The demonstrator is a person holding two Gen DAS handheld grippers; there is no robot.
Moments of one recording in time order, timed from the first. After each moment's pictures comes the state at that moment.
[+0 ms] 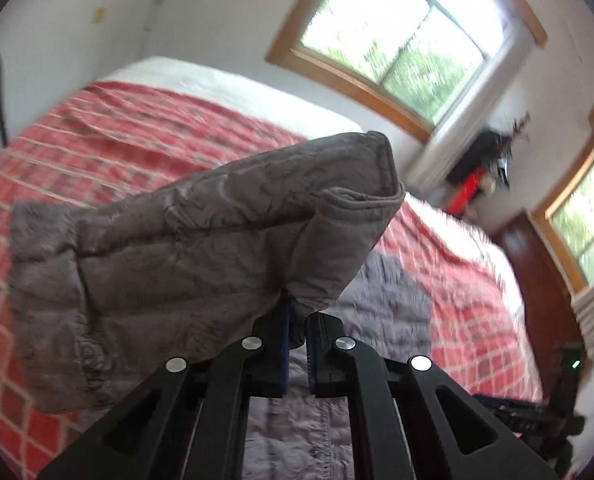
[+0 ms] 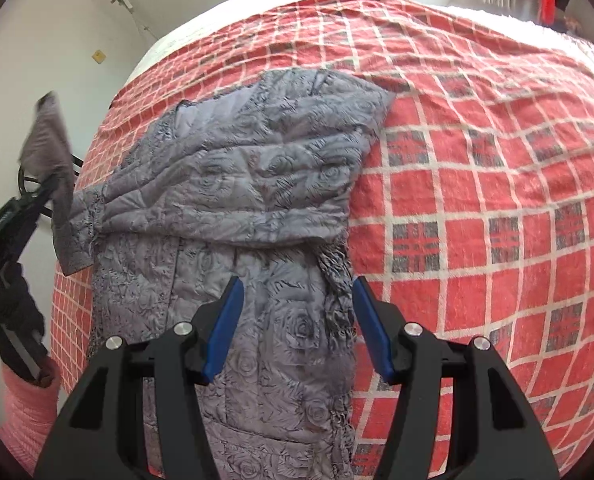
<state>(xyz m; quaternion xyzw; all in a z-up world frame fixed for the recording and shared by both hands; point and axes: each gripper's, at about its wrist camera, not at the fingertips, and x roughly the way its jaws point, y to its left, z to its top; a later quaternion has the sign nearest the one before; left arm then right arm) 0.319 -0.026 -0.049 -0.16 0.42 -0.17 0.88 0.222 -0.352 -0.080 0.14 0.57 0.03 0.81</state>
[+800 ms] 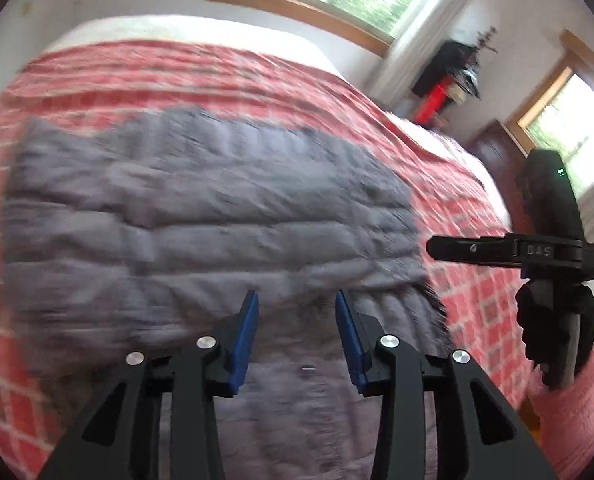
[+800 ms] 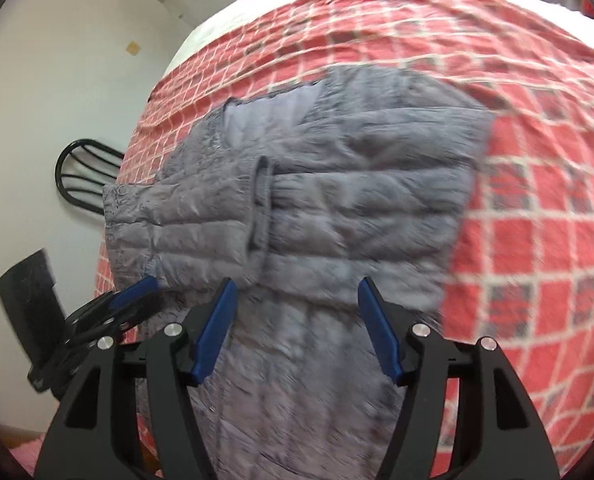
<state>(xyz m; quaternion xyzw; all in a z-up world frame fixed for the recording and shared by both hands) 0.284 -0.042 -0.082 -0.08 0.49 -0.24 0.83 0.307 -0.304 -0.097 0.18 0.59 0.15 0.77</state>
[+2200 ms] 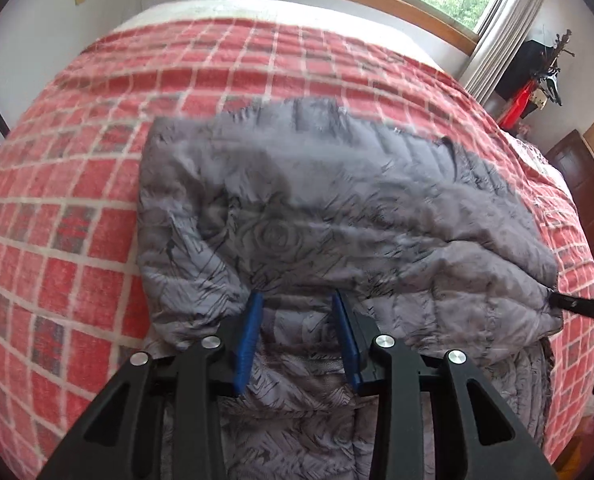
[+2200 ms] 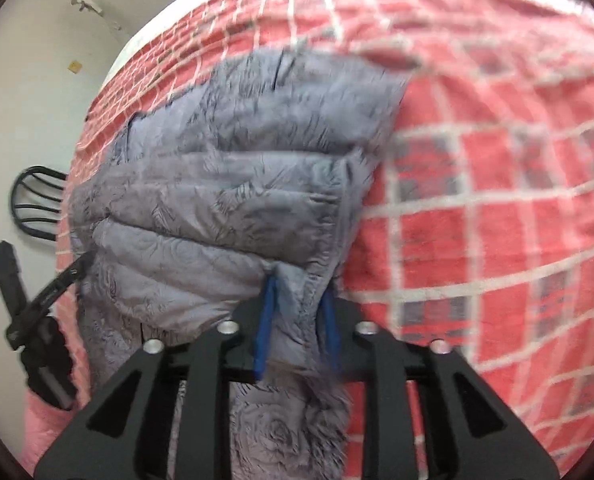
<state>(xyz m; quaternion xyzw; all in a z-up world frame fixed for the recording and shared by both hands) 0.361 -0.010 -0.130 -0.04 0.53 -0.12 0.84 0.297 -0.377 -0.113 0.14 0.59 0.00 0.80</state>
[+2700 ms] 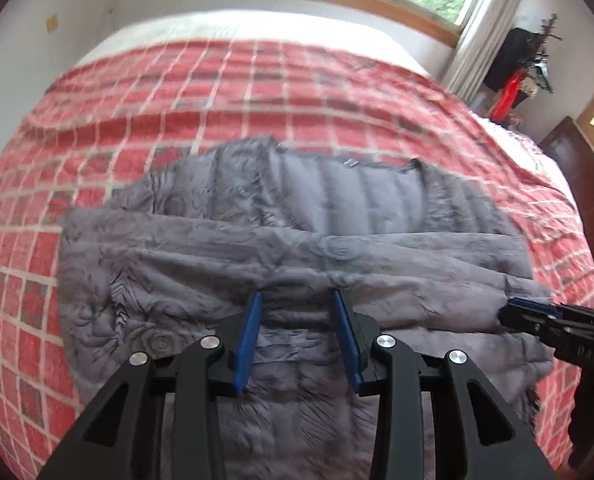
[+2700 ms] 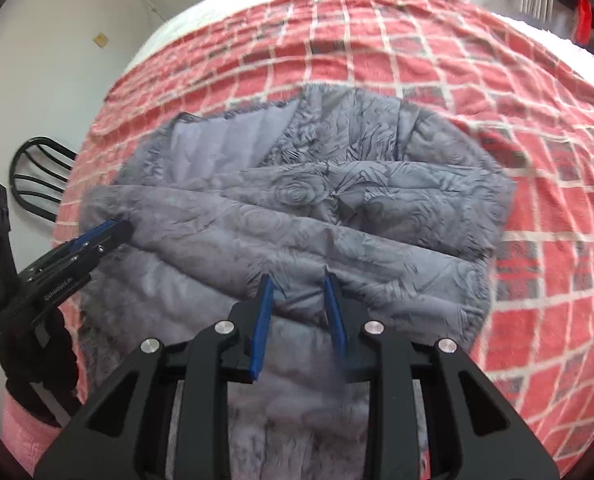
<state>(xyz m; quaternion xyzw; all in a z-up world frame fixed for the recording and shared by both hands) 0.419 -0.072 -0.137 -0.02 0.54 -0.14 0.83 0.373 -0.306 -0.133 0.11 0.59 0.06 0.79</state>
